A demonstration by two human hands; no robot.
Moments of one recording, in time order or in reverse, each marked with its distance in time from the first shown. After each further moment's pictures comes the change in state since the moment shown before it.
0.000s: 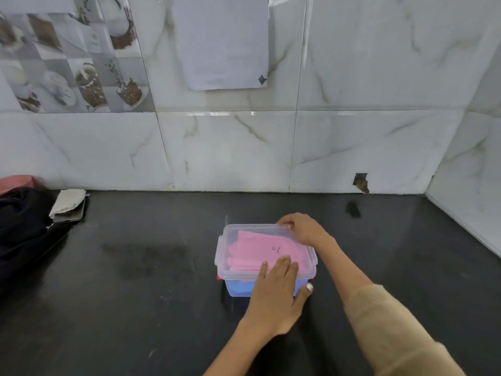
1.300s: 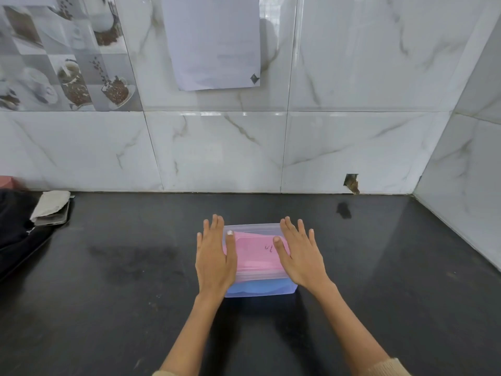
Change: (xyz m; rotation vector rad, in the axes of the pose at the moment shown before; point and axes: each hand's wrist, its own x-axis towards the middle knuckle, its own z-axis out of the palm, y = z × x) left_hand 0.040 -0.080 -0.022 -0.339 0.698 -0.271; right_hand -0.054 0.004 0.043 -0.059 0.287 -0.013
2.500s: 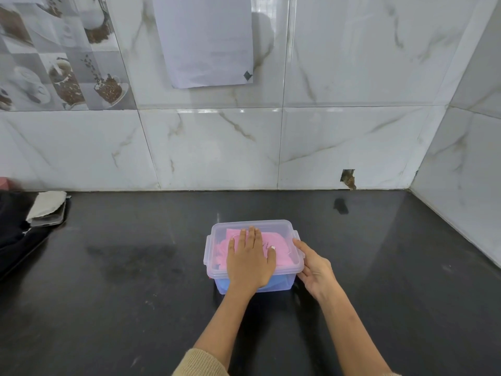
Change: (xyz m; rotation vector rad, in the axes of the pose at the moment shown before) left_hand -0.009 0.038 0.045 0.507 -0.493 0.113; right_hand -0.019 0.014 -0.003 1.539 0.103 0.947
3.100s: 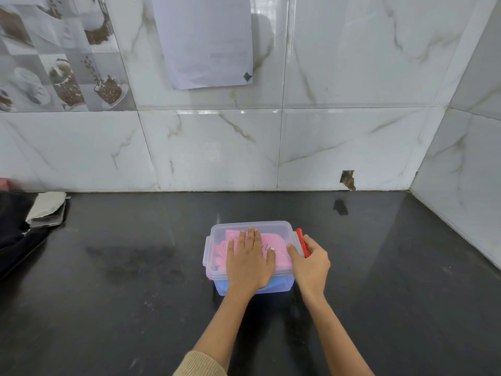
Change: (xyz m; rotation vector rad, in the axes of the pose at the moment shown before) left_hand 0.000 0.001 0.001 -0.004 0.006 -0.011; right_hand -0.018 0.009 0.014 -0.501 0.205 -0.621
